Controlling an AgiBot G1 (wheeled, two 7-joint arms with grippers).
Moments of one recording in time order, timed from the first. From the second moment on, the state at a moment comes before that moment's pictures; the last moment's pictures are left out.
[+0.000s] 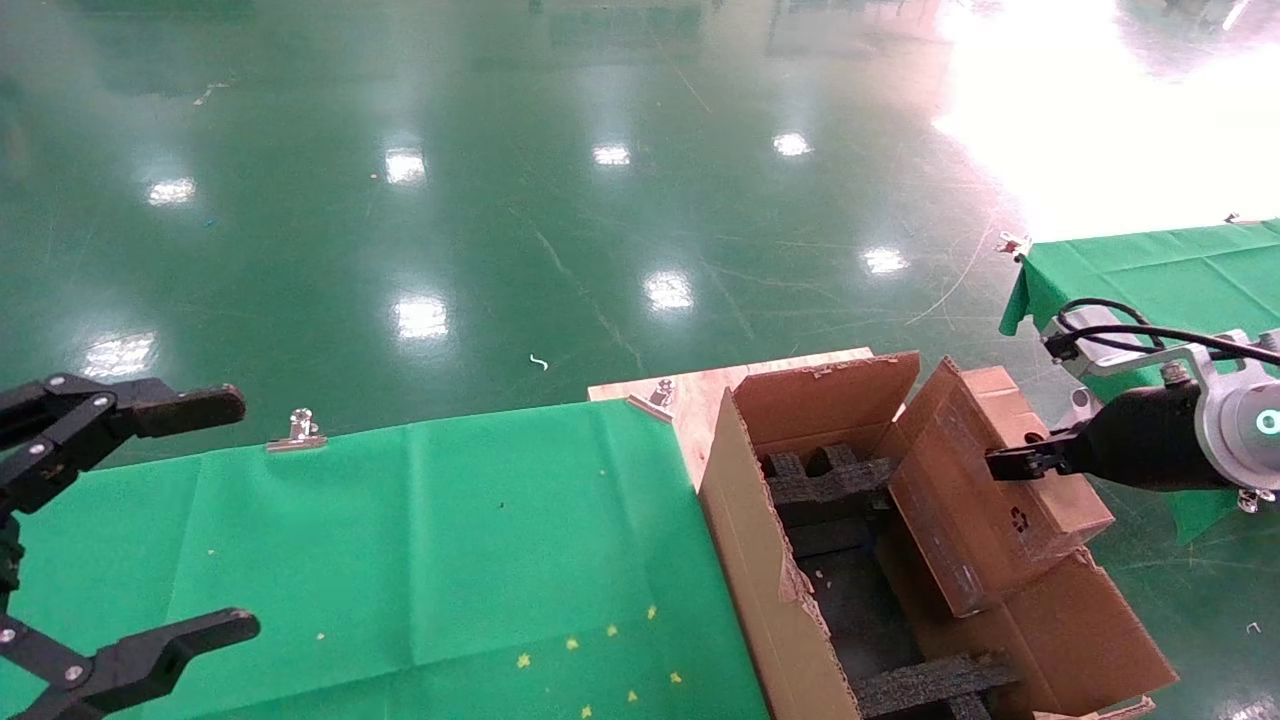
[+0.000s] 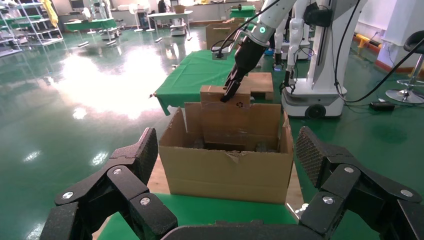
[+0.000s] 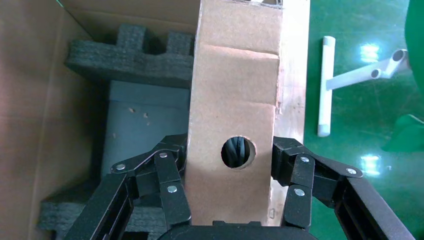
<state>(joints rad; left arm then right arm) -1.09 0.59 0.33 -1.27 0.69 1.47 -0.16 2.00 -0.26 -1.67 1.35 -1.69 -0.96 1.53</state>
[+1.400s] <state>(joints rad) -1.09 0.59 0.33 -1.27 0.69 1.47 -0.16 1.83 -0.34 -1.76 1.32 -1.81 -0.81 1.72</state>
